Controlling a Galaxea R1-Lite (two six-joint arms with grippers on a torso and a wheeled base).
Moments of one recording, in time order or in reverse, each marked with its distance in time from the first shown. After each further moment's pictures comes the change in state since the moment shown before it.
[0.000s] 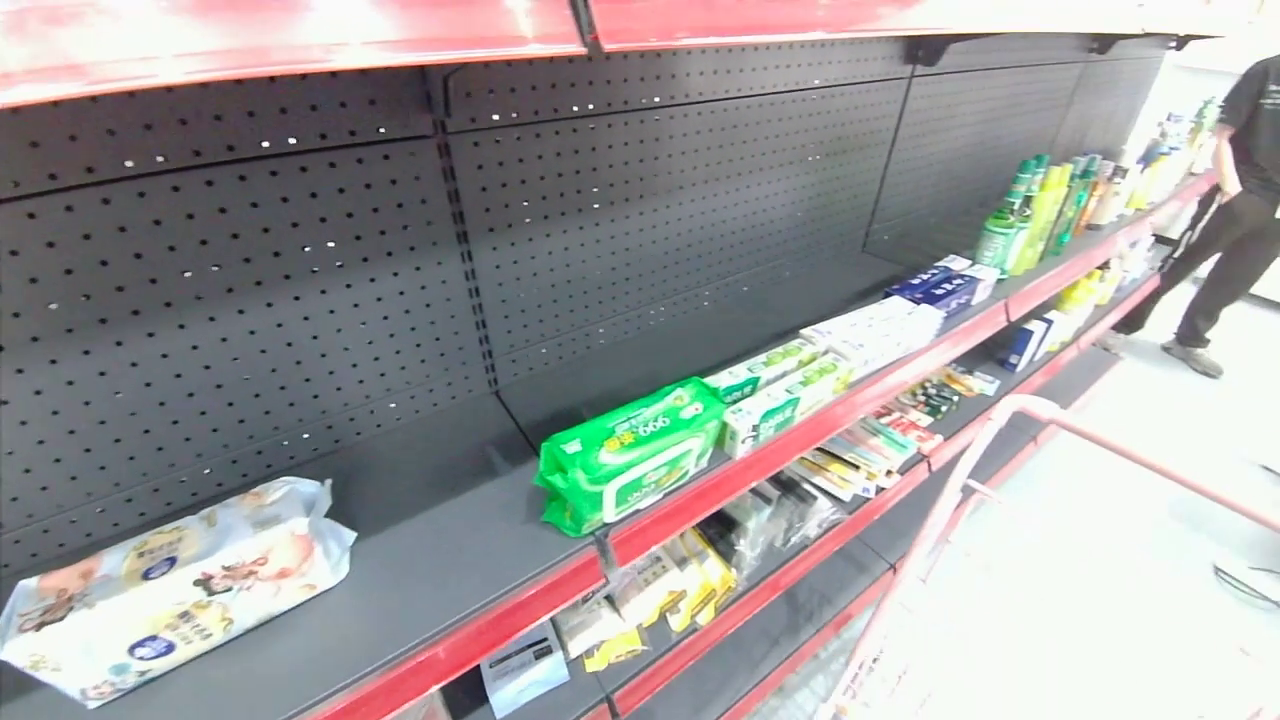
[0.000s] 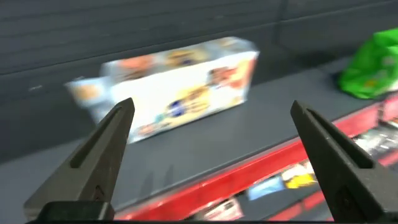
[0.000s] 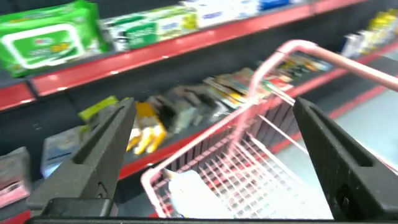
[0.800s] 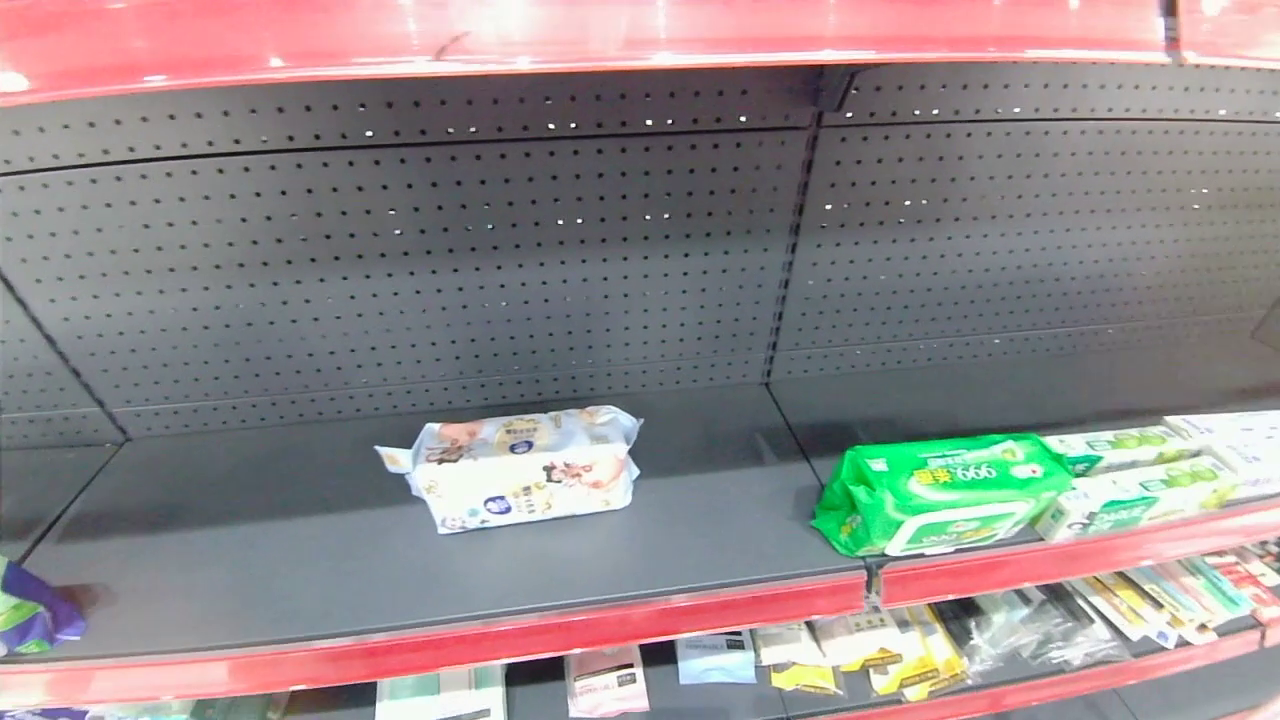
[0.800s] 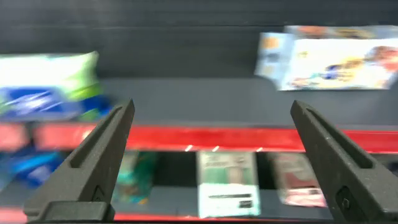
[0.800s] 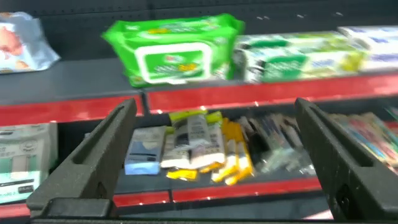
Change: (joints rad) left arm 0.000 0.000 0.000 0.000 0.001 0.000; right arm -0.001 0.000 -0.002 0.000 -0.013 0.001
